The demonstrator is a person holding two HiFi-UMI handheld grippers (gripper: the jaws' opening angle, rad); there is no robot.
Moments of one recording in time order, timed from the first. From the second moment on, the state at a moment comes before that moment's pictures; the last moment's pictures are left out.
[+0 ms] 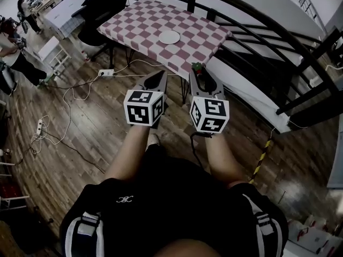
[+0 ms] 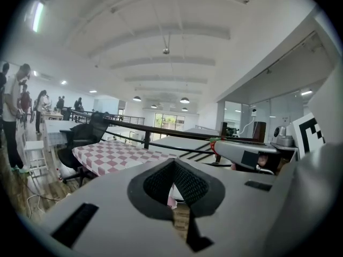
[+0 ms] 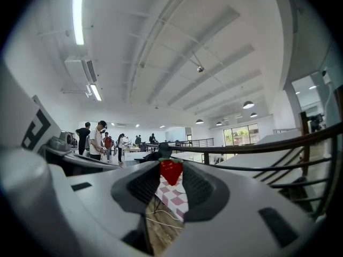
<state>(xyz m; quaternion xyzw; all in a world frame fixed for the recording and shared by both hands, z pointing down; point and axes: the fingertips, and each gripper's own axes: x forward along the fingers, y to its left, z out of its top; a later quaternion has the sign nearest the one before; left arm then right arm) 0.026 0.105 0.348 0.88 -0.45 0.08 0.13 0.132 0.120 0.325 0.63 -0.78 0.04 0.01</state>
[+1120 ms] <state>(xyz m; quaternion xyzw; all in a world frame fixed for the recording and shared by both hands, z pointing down) -0.032 -0.159 0.371 0.90 -0.39 0.08 0.15 0.071 -0.122 0.346 0.67 -0.74 0.07 0.02</state>
